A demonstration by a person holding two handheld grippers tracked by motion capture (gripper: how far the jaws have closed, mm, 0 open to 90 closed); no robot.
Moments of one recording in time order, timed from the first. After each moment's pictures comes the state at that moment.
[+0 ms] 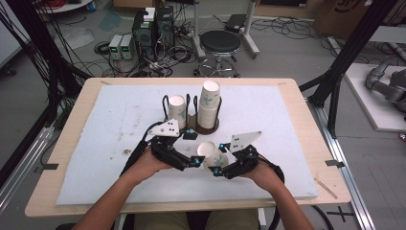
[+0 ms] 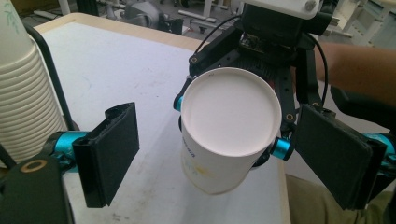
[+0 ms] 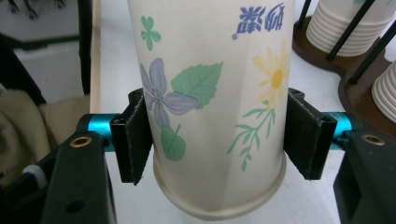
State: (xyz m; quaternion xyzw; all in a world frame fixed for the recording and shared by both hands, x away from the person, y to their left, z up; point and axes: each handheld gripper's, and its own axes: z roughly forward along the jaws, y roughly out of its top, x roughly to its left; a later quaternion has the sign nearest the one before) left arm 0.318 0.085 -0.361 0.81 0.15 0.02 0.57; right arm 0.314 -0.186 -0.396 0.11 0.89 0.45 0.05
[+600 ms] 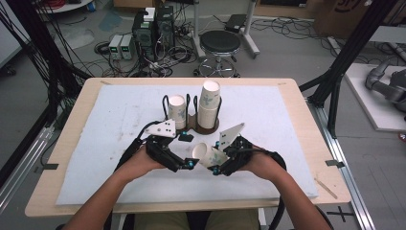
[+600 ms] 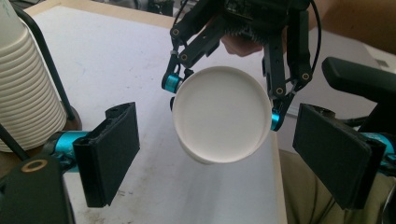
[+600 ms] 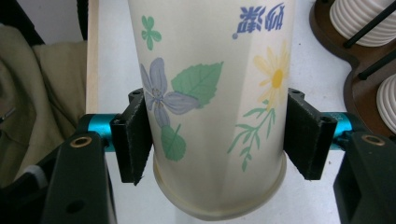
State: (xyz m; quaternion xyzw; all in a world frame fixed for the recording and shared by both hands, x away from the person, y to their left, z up) left arm 0.318 0.093 -0.357 0.83 0.13 0.00 0.54; right arm 0.325 -0.163 -0.370 0.05 0.94 0.33 0.05
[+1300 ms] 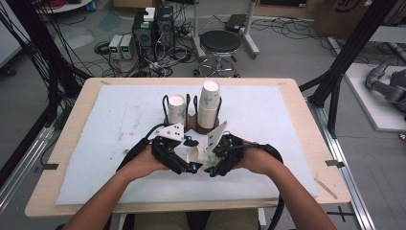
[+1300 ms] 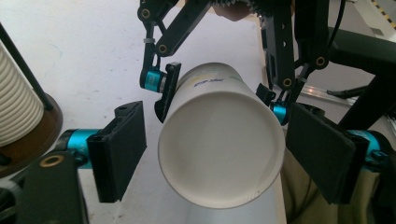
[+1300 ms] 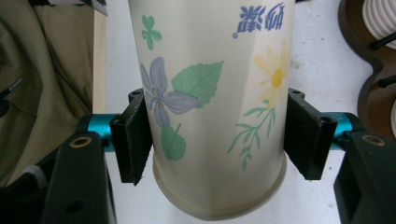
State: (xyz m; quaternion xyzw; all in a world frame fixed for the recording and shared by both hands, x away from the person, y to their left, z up) left arm 0.320 0.079 -0.361 0.87 0.10 -0.01 0.49; right arm 0.325 -0.135 -0.357 0.01 0.97 0.25 0.04
